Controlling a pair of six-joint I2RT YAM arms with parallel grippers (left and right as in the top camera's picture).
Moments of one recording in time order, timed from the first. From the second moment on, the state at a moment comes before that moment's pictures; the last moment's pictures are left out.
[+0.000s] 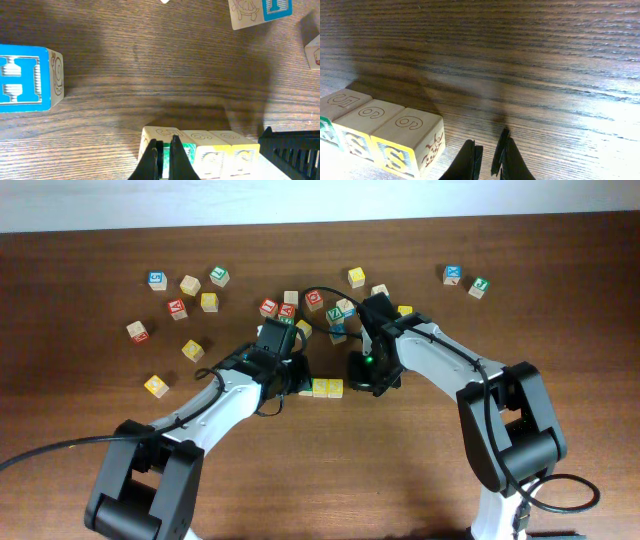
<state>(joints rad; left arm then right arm) -0.43 1.75 1.01 -0.36 0.11 -0.58 0.39 2.00 1.31 -0.76 -0.30 0.45</state>
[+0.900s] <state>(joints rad) -0.43 1.75 1.06 -0.40 0.12 -0.54 0.39 2.00 1.31 -0.76 -0.30 0.45</state>
